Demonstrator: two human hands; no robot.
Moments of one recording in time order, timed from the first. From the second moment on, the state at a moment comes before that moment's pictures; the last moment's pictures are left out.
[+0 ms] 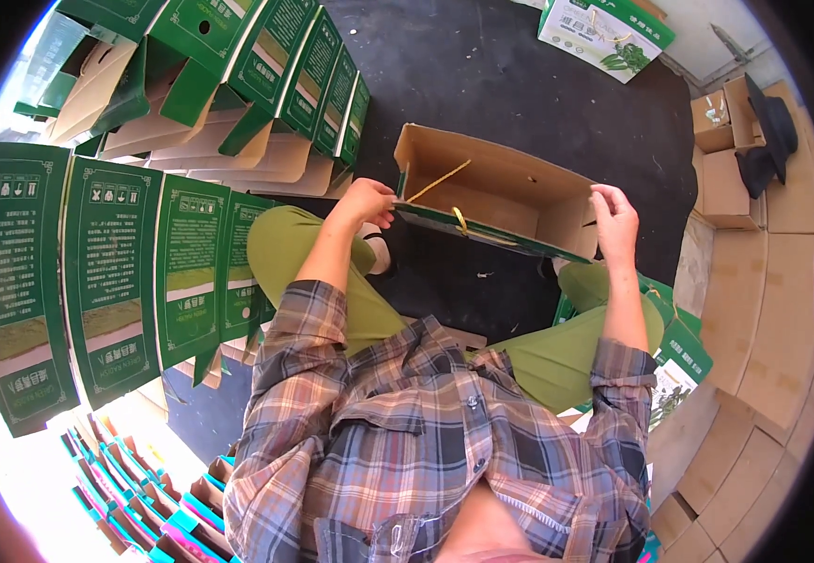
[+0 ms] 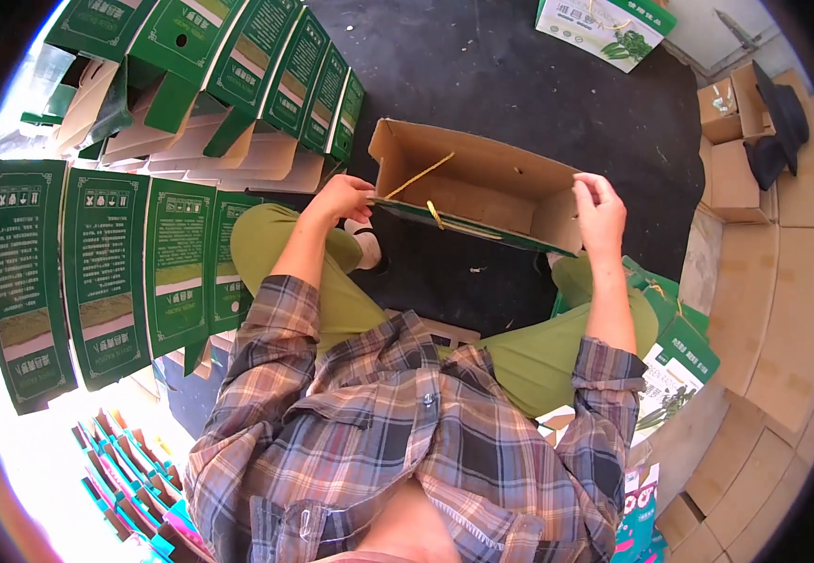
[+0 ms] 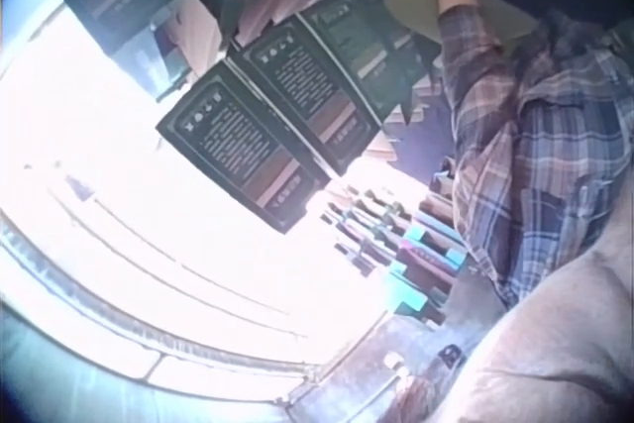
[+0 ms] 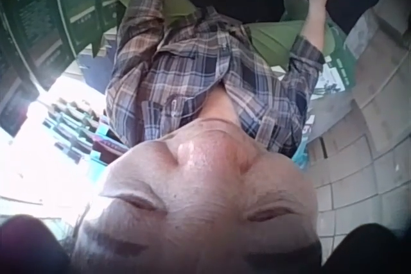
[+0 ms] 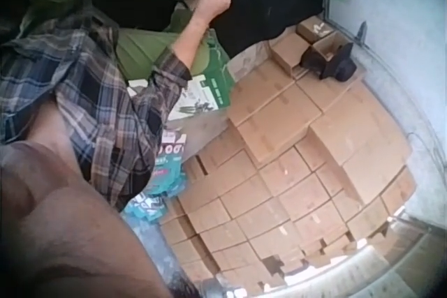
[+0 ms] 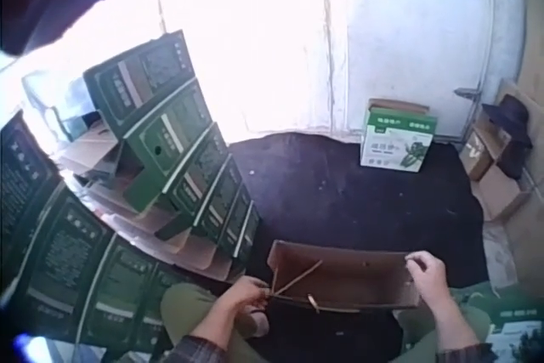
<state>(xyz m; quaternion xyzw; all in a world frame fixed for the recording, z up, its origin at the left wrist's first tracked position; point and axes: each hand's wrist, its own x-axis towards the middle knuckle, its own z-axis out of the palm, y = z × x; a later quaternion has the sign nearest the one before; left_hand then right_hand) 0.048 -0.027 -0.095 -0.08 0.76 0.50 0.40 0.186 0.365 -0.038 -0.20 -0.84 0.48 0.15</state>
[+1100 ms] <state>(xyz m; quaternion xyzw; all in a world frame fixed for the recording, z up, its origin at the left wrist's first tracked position) 0.070 -0.008 -0.058 -0.10 0.70 0.67 0.23 0.055 0.183 -0.078 0.14 -0.84 0.45 -0.28</state>
